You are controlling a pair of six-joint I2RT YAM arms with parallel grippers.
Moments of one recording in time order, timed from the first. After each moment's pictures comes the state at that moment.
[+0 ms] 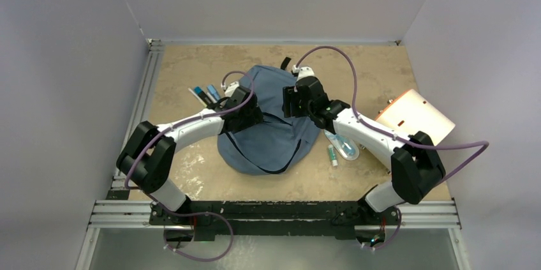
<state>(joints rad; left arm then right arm) -0.62 1.60 0.99 -0.30 -0.22 -0.94 0.66 1.50 1.04 -0.21 0.16 0.37</state>
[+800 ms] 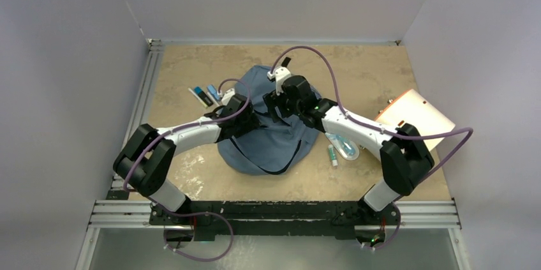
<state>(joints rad) -0.62 1.57 0.84 -0.14 -0.21 -0.99 0.72 1.60 1.12 -0.15 0.06 0.07</state>
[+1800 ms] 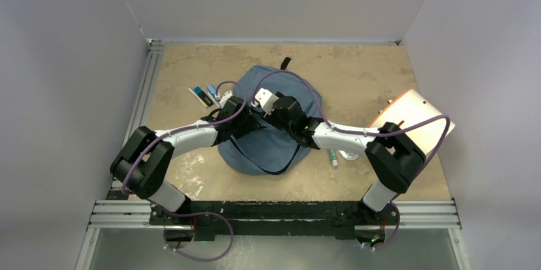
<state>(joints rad) -0.60 1.55 0.77 -0.06 -0.14 -0.99 0.85 1.64 0.94 0.14 0.32 -0.38</state>
